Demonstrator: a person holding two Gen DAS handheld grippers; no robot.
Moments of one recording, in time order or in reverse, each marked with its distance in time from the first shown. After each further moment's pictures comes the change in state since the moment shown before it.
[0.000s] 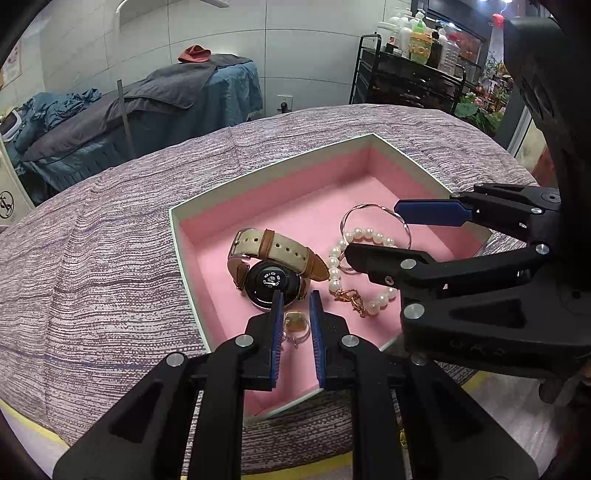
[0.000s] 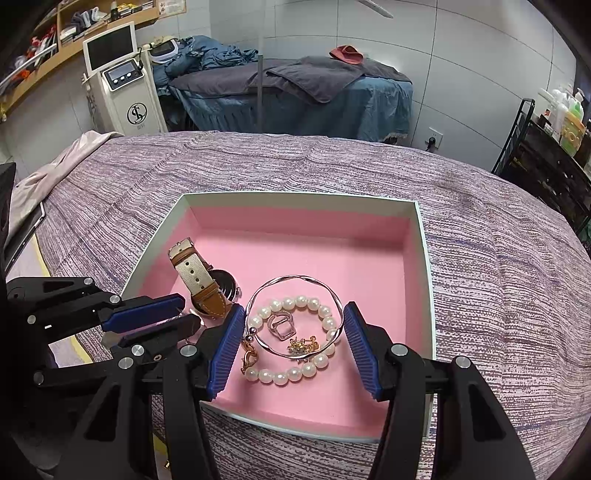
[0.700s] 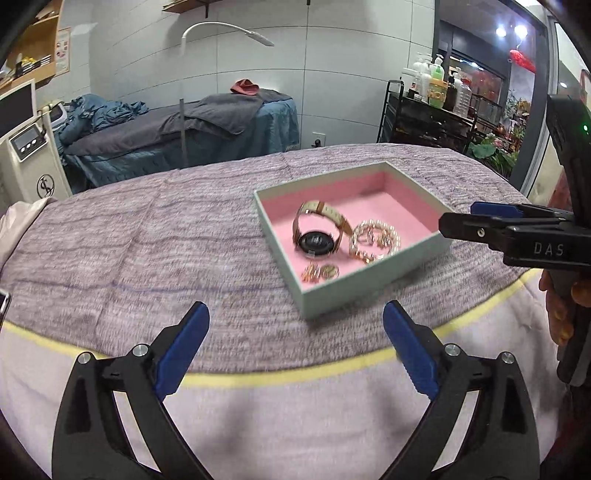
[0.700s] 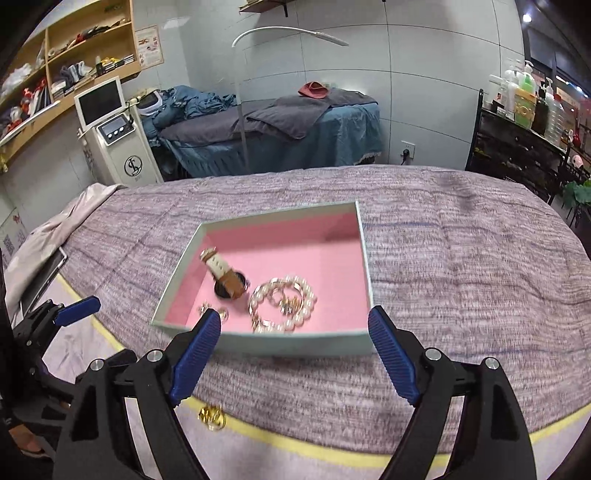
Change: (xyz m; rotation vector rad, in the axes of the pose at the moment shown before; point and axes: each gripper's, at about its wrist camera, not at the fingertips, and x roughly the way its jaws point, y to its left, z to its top) left arm -0.091 0.016 -0.076 -0.105 -0.164 0.100; right arm -0.078 -0.008 -0.050 0.125 -0.132 0.010
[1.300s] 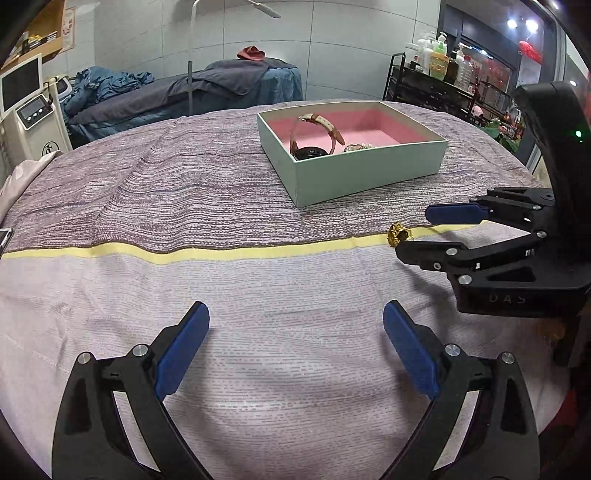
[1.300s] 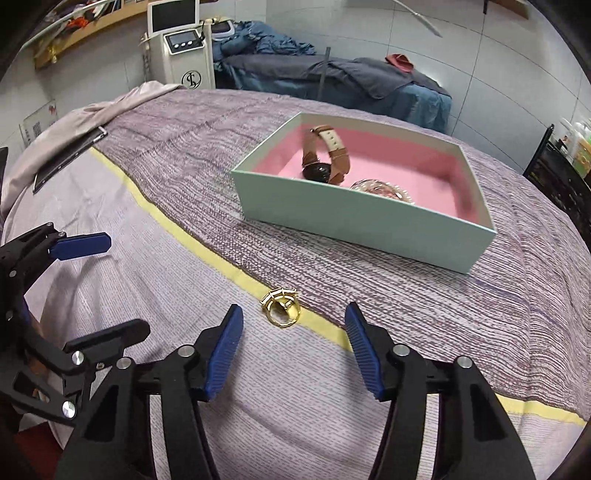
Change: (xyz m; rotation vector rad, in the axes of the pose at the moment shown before) left arm -0.017 -0.008 -0.077 -0.025 0.099 0.001; right arm 0.024 0.068 -0.069 -0.299 0.173 0.055
